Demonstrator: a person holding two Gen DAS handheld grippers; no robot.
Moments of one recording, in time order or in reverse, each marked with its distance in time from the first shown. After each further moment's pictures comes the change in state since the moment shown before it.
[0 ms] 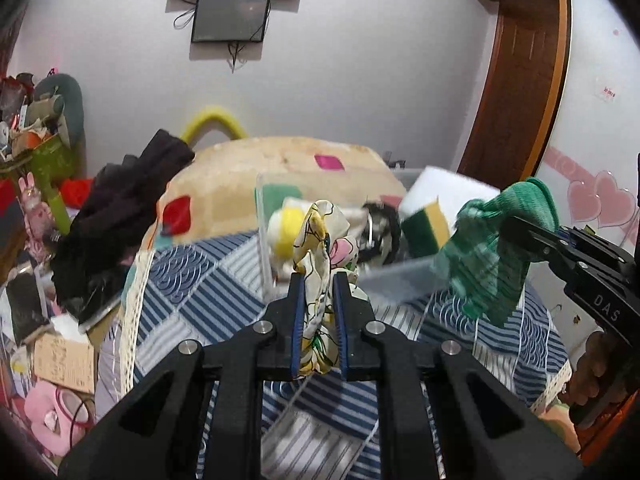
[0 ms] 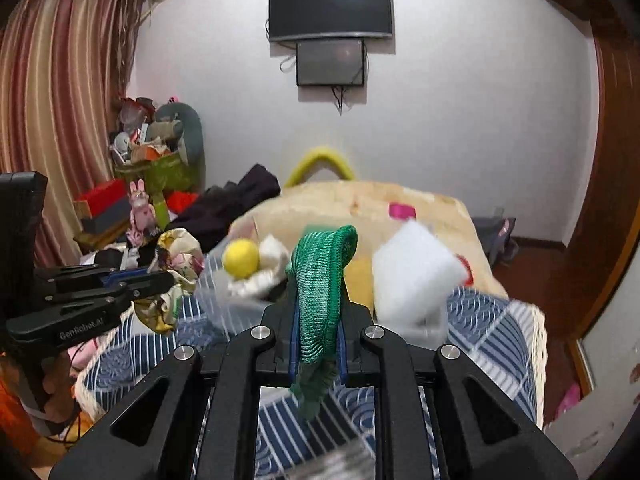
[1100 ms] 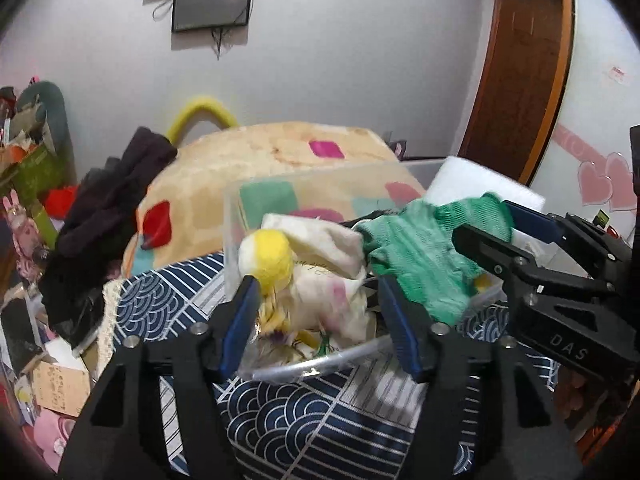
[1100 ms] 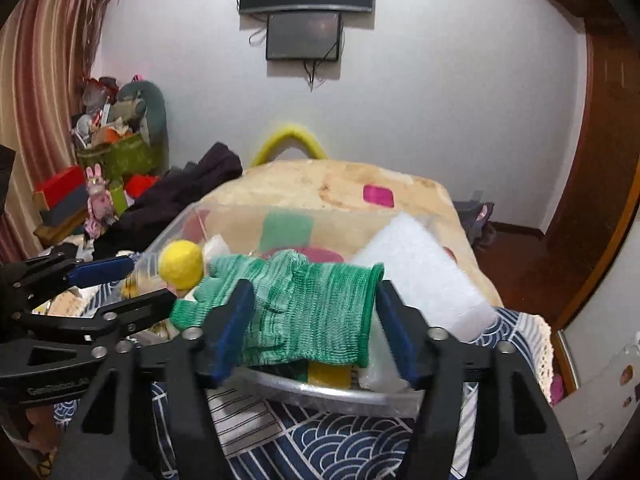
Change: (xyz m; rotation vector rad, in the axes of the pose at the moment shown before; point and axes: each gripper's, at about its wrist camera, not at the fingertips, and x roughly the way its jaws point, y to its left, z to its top) left arm 0.081 -0.013 0.032 0.051 0.077 0.007; right arm 0.063 -0.010 0.006 0.014 0.088 -0.119
